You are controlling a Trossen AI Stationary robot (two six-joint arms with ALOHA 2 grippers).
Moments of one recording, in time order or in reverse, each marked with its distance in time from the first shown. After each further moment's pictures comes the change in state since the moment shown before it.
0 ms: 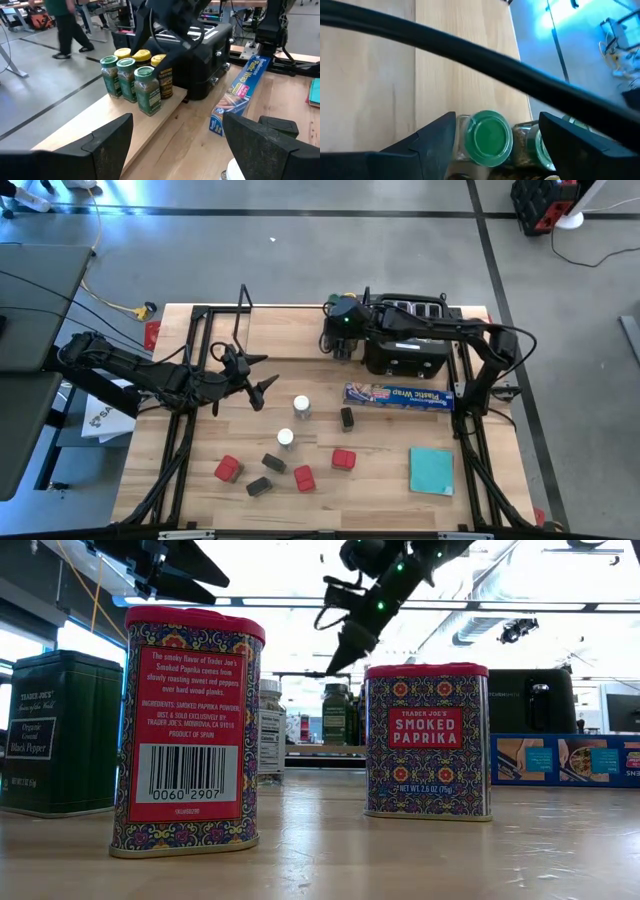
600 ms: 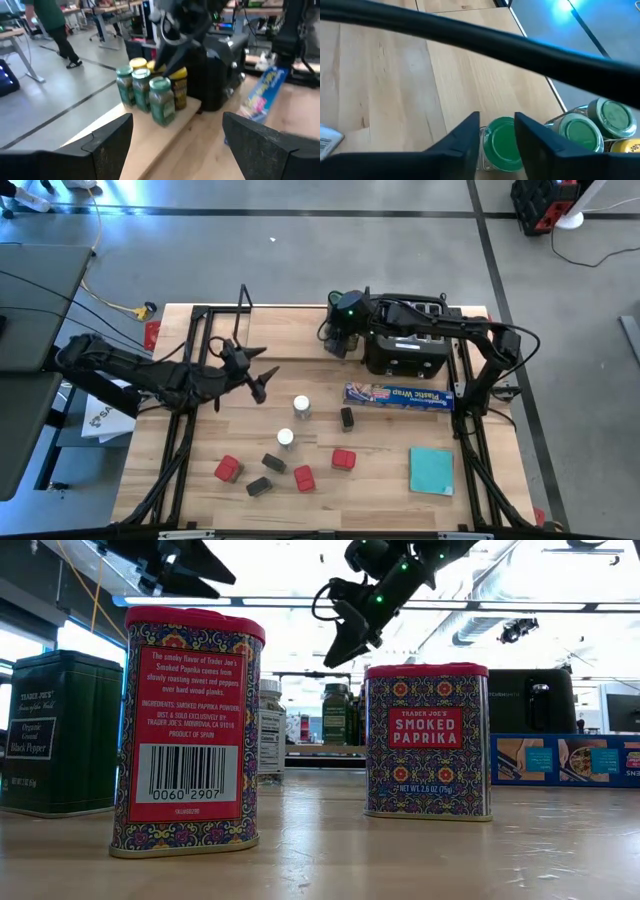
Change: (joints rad) left arm 0.055 0.000 -0.001 0.079 -0.032 0.071; right arm -0.040 -0.018 0.000 0.006 -0.149 0.310
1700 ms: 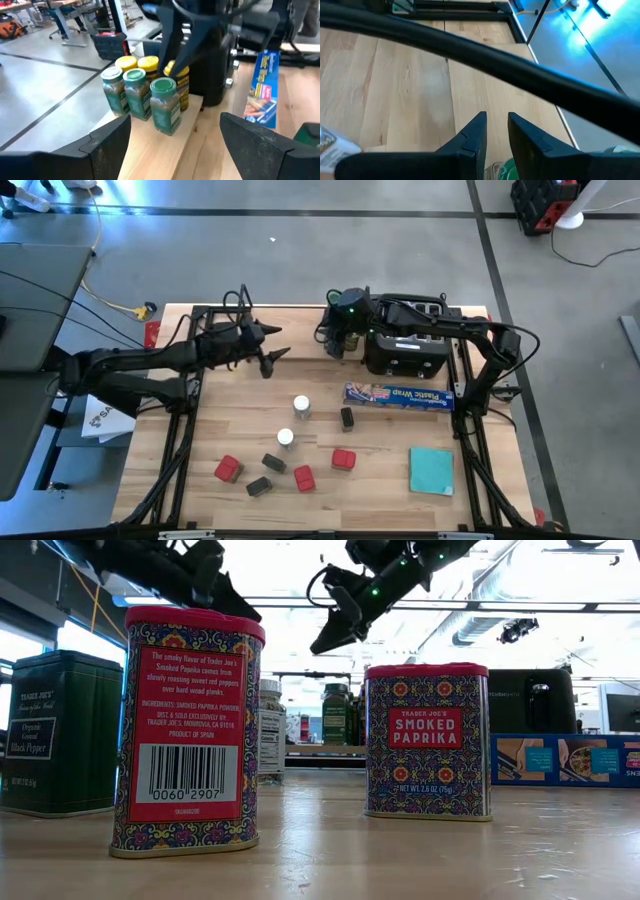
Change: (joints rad) left arm 0.515 0.089 0.000 0.108 0.680 0.242; right arm 0.001 0.002 0.000 0.118 -0.117 -0.083
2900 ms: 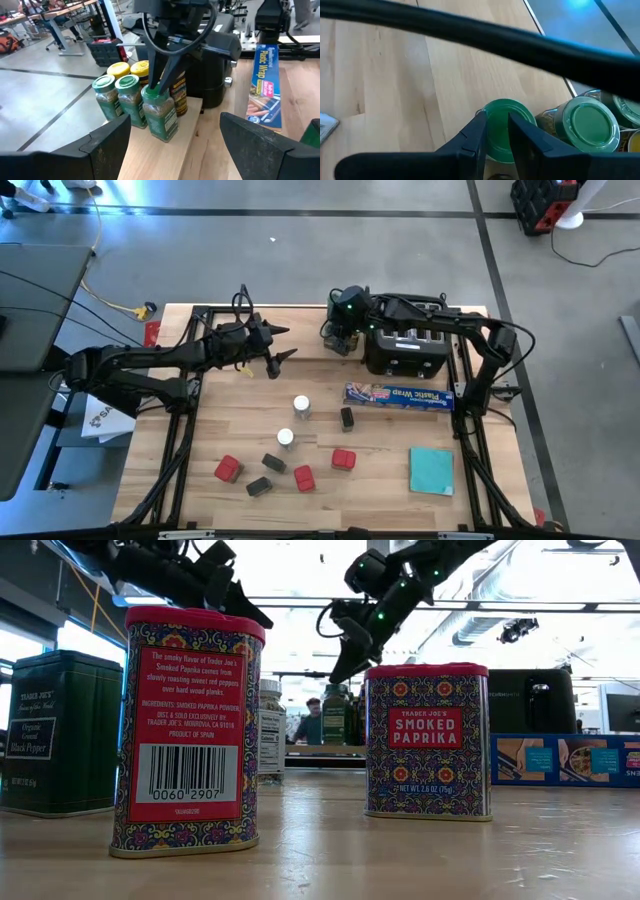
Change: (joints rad) left arm 0.008 0.090 0.001 0.109 0.025 0.069; right arm -0.065 0.042 -0.001 -0.147 0.016 0.062
